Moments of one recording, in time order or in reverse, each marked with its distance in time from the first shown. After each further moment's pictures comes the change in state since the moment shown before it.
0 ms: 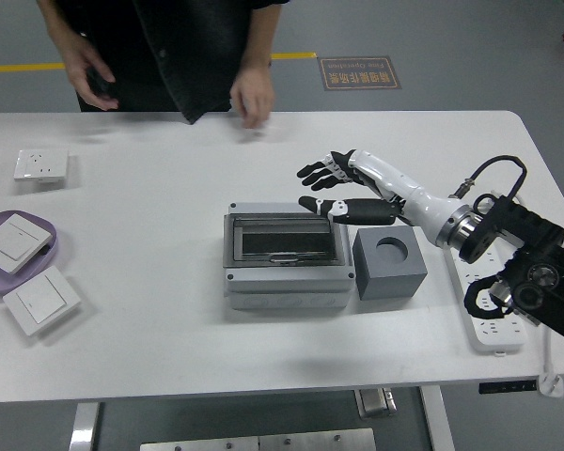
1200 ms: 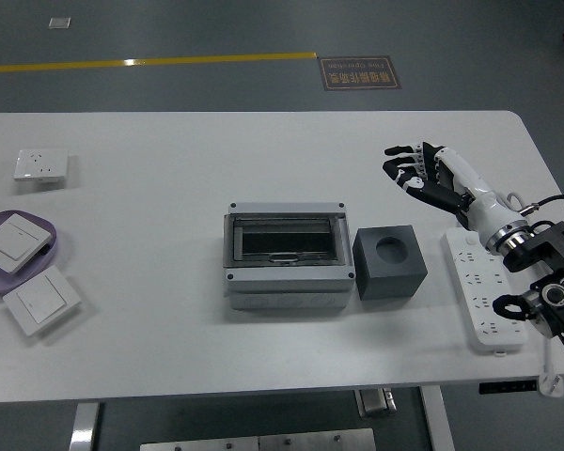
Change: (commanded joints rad) left arm 0.082 0.051 0.079 0.004 -0.076 -0.001 -0.001; right arm -0.244 0.194 0.346 -0.202 -0.035 0.046 0.087
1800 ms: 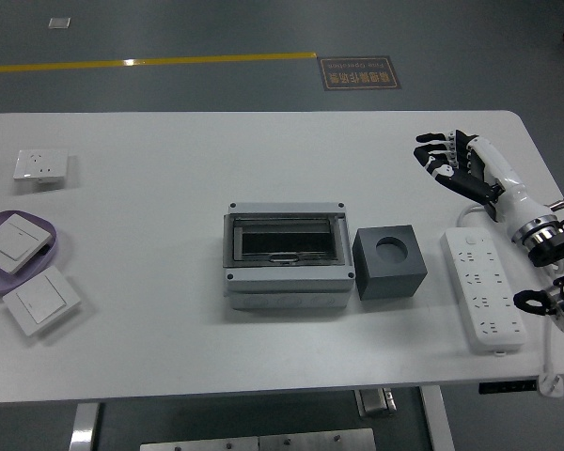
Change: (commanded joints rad) left arm -0.004 0.003 -0.218 -0.021 0.155 -0.008 -0.003; right arm -0.025 -0.011 0.075 -0.013 -0.004 -0.035 0.041
